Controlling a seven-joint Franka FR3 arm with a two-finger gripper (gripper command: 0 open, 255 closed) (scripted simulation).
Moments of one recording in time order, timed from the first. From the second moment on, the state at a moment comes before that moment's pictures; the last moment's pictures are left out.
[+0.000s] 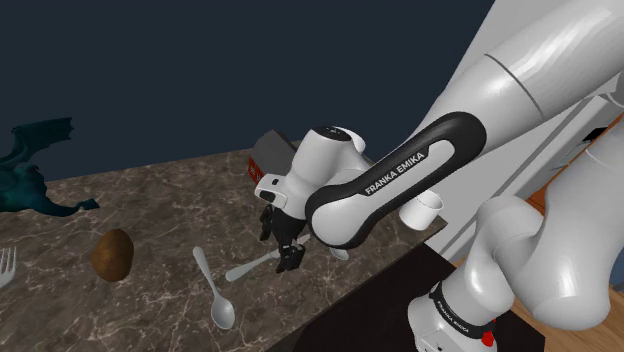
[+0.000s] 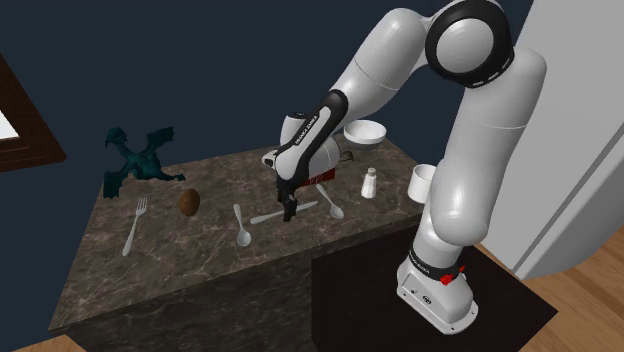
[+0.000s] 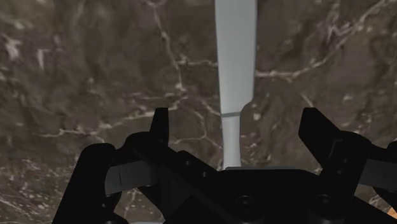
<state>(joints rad) 0.67 0.01 -0.05 -2.64 0.37 2.78 -1.08</state>
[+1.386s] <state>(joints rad) 0.65 -0.09 -0.05 -2.63 0.28 2.68 -1.00</state>
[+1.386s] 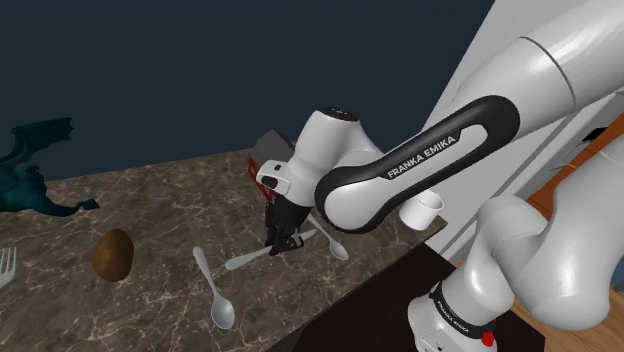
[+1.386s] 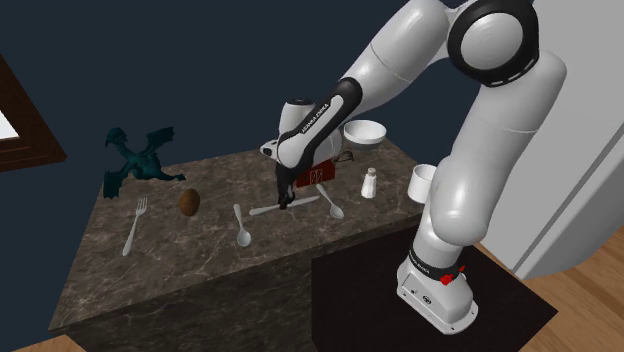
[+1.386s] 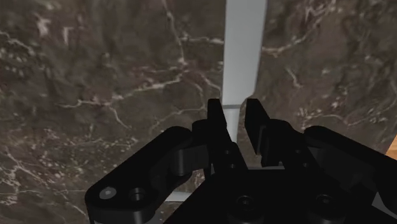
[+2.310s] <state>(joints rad) 0.63 -0.25 -0.05 -2.58 0.19 2.46 -0.92</state>
